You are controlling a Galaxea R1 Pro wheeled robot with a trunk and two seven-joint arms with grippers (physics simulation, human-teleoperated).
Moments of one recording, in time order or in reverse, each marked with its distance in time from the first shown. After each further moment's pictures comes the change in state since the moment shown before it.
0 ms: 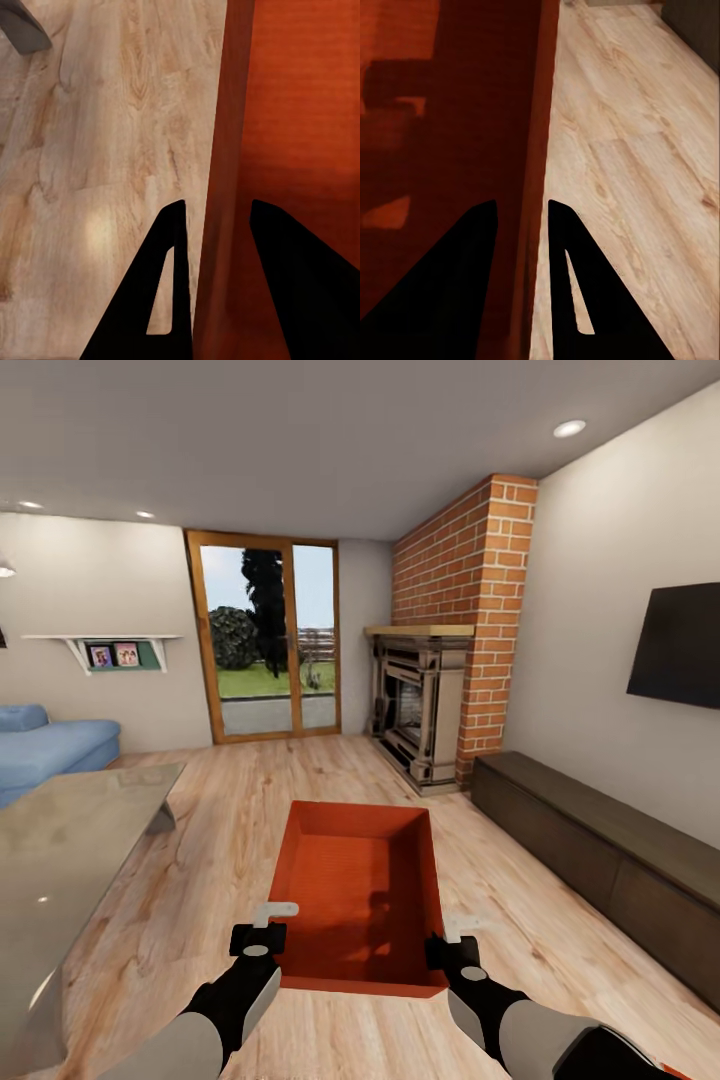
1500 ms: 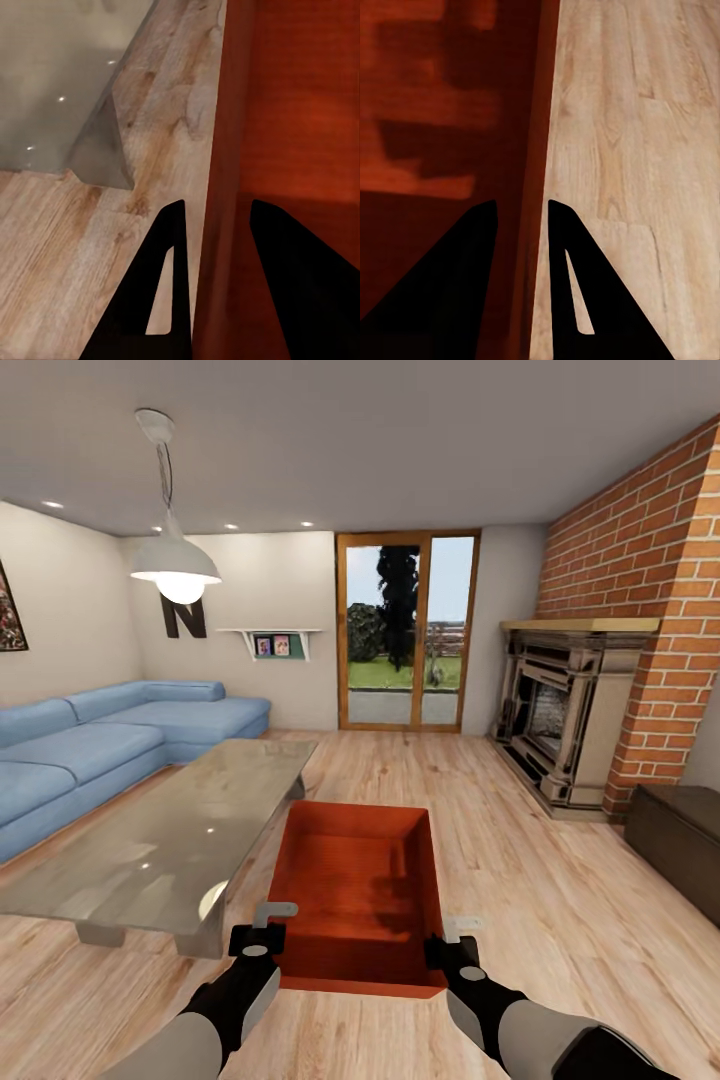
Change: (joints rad) left arm 0.000 0.003 -0.004 0.001 0.006 0.001 0.000; right arm 0.000 0.003 0.000 0.000 0.002 0.002 -0.004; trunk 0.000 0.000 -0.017
